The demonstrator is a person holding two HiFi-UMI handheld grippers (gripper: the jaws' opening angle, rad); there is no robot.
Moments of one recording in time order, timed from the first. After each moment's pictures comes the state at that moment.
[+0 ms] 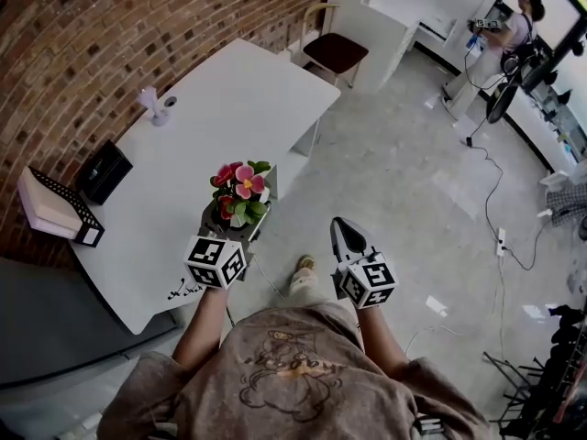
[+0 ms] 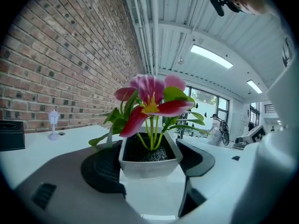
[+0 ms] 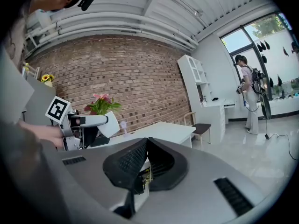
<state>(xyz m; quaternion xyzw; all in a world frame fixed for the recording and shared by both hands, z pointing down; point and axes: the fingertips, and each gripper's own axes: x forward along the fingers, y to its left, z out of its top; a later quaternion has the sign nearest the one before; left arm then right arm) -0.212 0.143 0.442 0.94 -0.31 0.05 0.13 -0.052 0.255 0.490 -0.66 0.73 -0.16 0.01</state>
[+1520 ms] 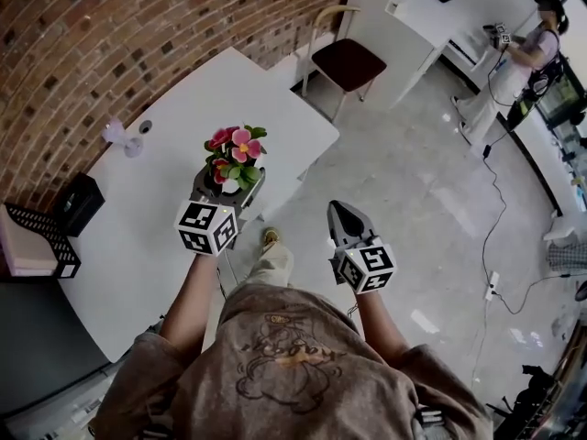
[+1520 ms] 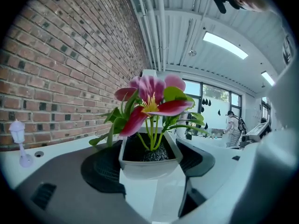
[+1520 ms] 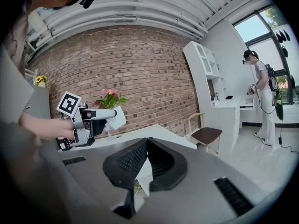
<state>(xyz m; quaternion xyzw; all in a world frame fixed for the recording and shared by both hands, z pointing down) -0.054 -0.114 0.445 0.92 -0.36 0.06 0.12 0.111 0.008 0.501 -0.61 0.78 -0.17 -0.03</state>
